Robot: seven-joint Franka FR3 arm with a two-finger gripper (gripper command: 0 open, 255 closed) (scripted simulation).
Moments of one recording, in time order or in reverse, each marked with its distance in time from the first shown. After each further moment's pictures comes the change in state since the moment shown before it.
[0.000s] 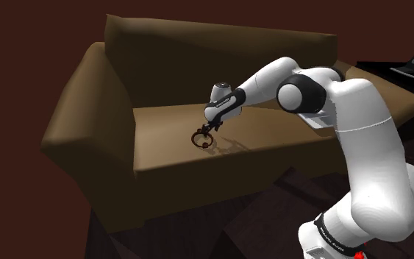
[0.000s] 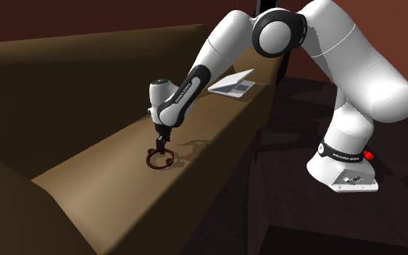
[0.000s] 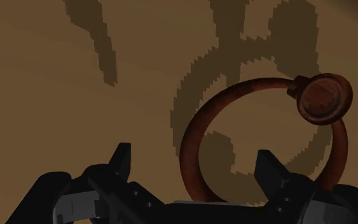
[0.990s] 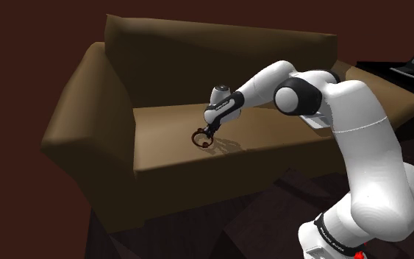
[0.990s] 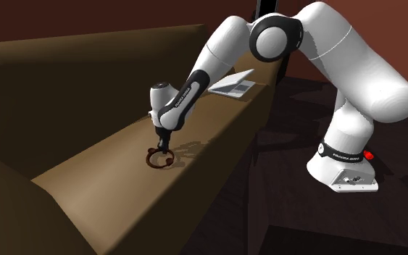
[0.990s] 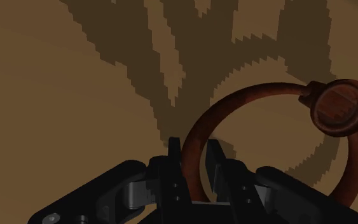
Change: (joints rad) arm -0.003 0.038 0.001 0.021 0.001 0.018 -0.001
